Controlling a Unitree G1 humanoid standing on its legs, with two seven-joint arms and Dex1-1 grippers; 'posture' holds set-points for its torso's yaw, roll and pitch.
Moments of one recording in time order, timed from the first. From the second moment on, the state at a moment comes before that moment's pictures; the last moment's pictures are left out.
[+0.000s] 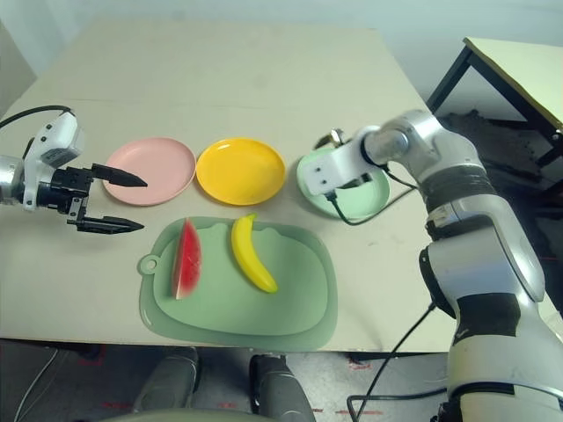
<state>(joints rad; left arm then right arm) -0.67 0.93 -0.11 0.12 -0.35 0.34 -1.52 -1.10 -0.75 0.53 0.62 -0.44 -0.67 1.20</state>
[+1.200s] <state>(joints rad) -0.66 0.93 -0.10 0.12 -0.38 0.27 -1.60 -0.86 -0.64 0.62 0.26 -0.41 -0.57 1.40</state>
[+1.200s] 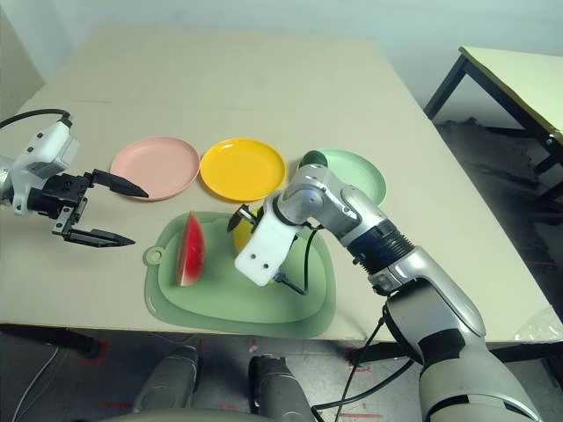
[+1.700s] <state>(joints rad) -0.66 0.91 -0.10 0.14 -0.36 0.30 -1.56 -0.87 -0.71 0.60 0.22 -0.32 -0.46 1.46</state>
